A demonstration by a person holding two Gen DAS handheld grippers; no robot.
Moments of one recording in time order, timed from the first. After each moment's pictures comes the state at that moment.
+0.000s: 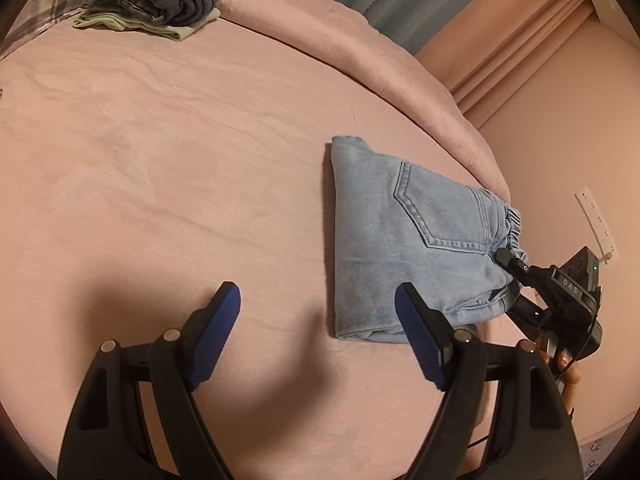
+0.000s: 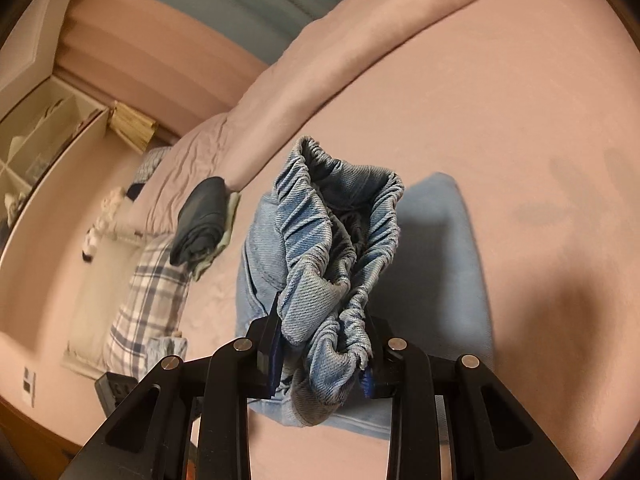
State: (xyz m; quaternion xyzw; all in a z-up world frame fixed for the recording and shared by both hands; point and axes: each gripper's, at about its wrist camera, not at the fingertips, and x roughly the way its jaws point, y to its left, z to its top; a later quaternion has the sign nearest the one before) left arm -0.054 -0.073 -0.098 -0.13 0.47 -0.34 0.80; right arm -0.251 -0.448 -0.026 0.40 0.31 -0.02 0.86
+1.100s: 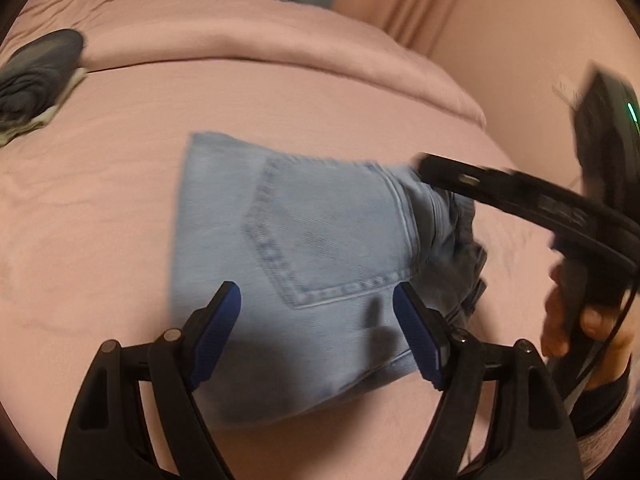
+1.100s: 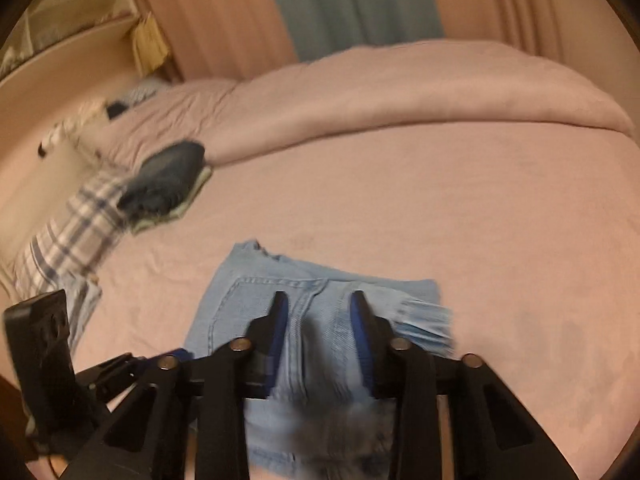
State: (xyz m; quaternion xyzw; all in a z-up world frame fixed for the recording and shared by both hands) left arm -0.063 -0.225 -0.099 0.04 0.44 -0.42 0.79; right arm -0.174 -0.405 0.020 0.15 0.36 -0.07 0.92
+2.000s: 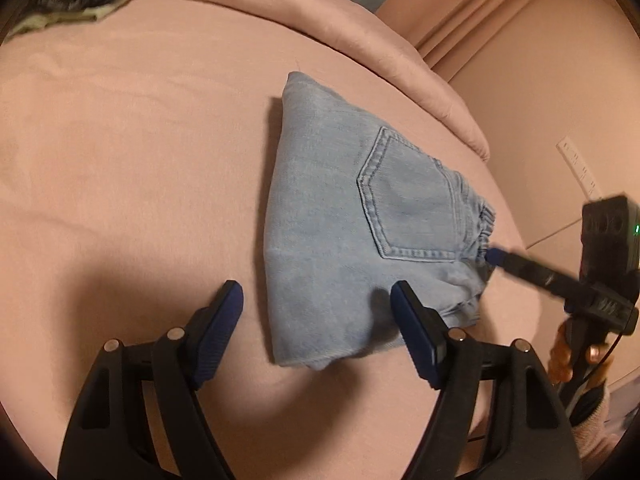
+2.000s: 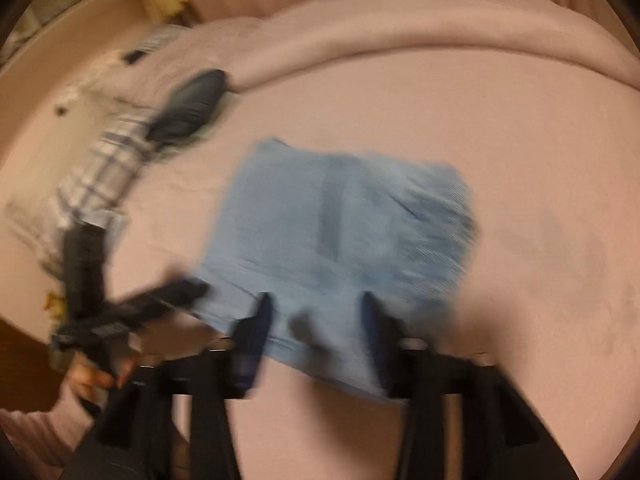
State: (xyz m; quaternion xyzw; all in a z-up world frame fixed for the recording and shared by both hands) left arm -0.033 -0.136 -0.141 -0.10 0.49 -0.41 0.76; right arm -0.209 -0.390 -0.006 0.18 0.44 0.03 0.88
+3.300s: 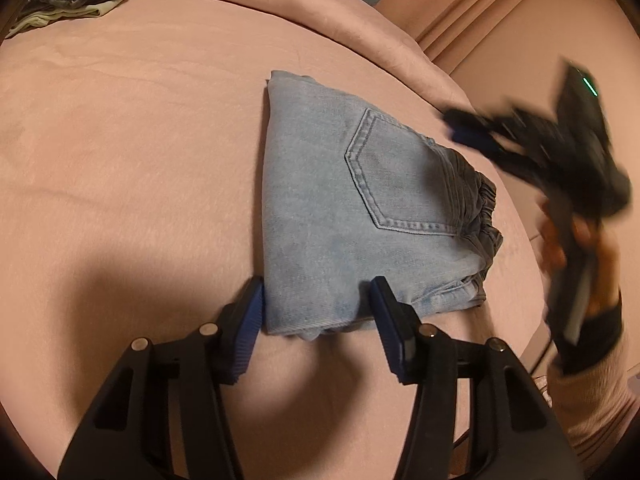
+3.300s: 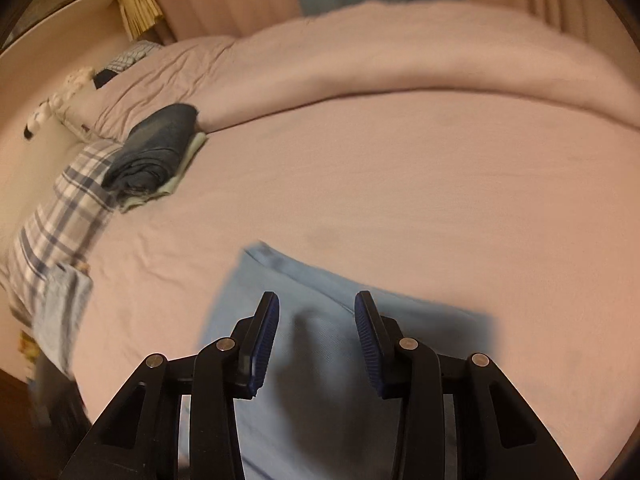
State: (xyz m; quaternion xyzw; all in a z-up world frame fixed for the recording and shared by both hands) left arm -0.073 -0.148 -0.133 -0.08 0.50 -0.40 0.76; right arm -0.148 -0.425 0.013 0.14 0.42 -0.06 0.90
